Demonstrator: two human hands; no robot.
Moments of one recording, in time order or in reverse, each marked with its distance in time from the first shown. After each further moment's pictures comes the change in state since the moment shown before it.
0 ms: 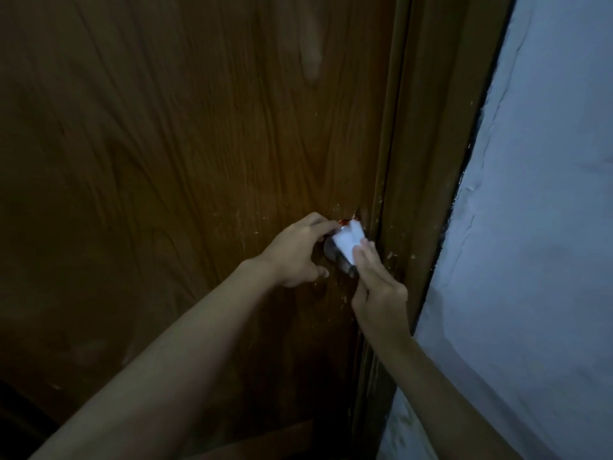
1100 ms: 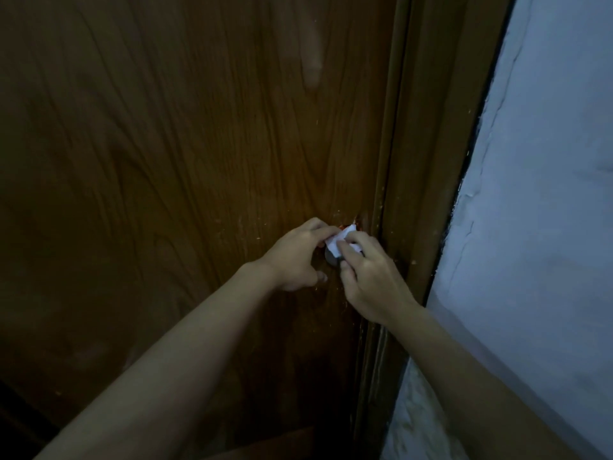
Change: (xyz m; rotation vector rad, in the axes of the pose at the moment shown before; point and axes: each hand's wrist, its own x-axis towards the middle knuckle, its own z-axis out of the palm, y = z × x) left_hand 0.001 -0.001 -0.003 -0.021 -0.024 0.008; right_hand 0.042 0.001 -0.013 -0.037 -0.373 -0.144
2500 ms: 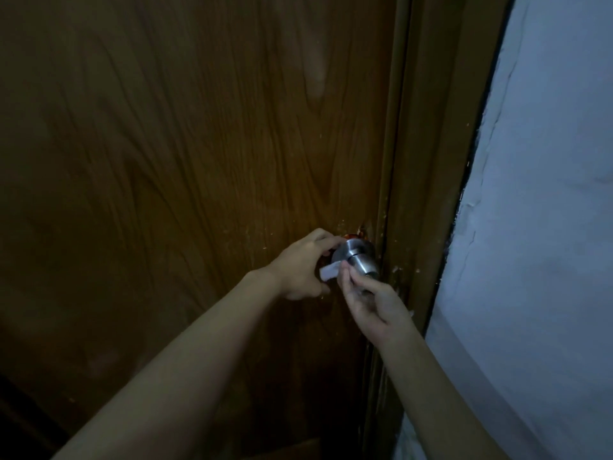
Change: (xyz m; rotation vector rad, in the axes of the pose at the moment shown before) left_hand -0.001 -0.003 0.000 -0.008 -0.042 0.011; right_hand -0.004 -0.030 -0.006 2.358 0.330 1.240
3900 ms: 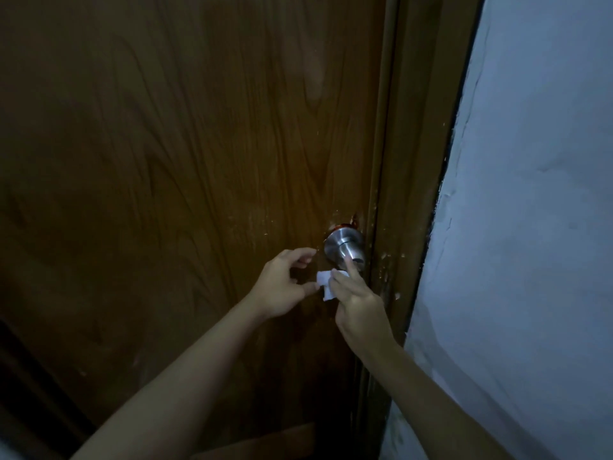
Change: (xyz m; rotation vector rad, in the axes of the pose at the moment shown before) left_hand -0.056 0.009 0.030 -0.446 0.278 -0.241; right_hand -0.011 0.016 -0.051 -2.242 -0.262 -1.354
